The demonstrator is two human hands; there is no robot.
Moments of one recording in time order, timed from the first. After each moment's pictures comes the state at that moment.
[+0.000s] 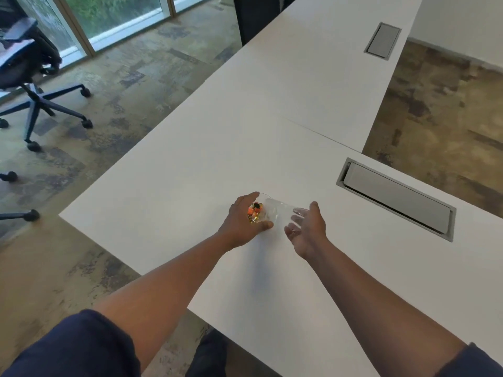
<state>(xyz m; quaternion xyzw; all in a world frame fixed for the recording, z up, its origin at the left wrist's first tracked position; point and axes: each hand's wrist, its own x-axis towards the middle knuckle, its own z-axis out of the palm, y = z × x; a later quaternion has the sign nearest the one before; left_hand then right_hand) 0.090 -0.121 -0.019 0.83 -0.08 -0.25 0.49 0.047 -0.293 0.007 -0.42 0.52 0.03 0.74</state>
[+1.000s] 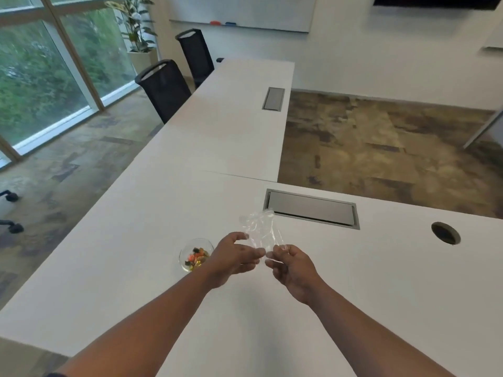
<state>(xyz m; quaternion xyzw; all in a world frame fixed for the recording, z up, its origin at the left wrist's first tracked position) 0.021 -0.232 0.083 0.64 -0.06 -0.44 0.62 -0.106 -0.391 0.073 -0.45 0.36 -0.01 0.82</state>
